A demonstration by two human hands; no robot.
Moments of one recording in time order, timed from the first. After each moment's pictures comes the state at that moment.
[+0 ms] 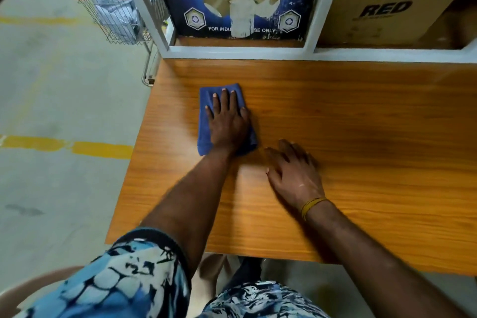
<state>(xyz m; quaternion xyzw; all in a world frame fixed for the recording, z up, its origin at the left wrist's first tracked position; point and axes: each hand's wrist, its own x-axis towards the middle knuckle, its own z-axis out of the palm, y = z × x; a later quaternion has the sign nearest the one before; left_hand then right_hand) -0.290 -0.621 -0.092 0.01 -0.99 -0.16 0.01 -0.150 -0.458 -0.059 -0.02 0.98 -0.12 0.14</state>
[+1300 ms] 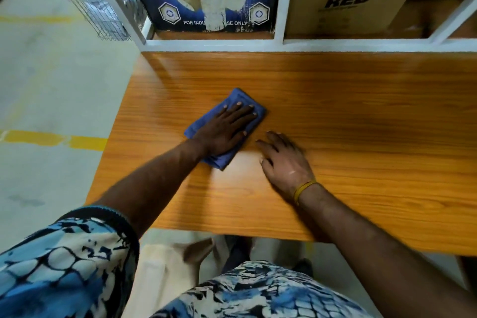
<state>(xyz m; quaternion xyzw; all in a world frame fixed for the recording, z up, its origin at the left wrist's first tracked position) -0.245 -0.598 -0.090 -0.39 -0.91 -0.10 -0.04 -0.129 -0.385 -0.058 -0.09 0.98 -0.12 0.13</state>
